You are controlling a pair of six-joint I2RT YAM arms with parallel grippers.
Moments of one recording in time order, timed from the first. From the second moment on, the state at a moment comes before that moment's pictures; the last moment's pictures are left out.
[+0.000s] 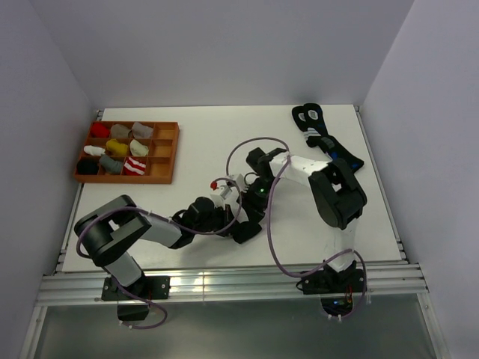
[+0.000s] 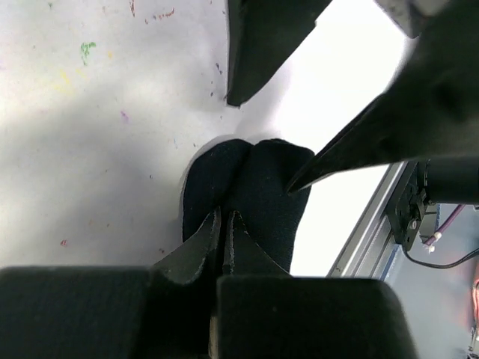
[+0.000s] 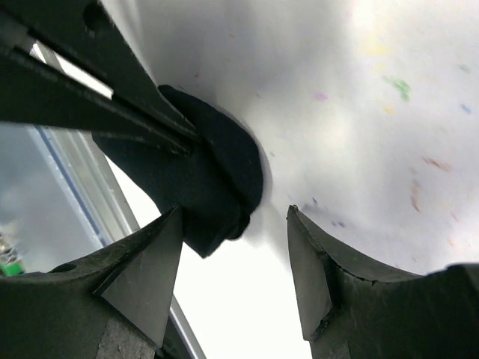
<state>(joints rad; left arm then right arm) -0.89 1.64 0.42 0.72 0.23 -0.73 0.58 1.93 1.28 -0.95 -0.62 -0.56</state>
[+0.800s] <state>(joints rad) -0.85 1.72 0.49 0.72 0.35 -0.75 0.48 1.28 0.78 -0.69 -0.59 -0.85</state>
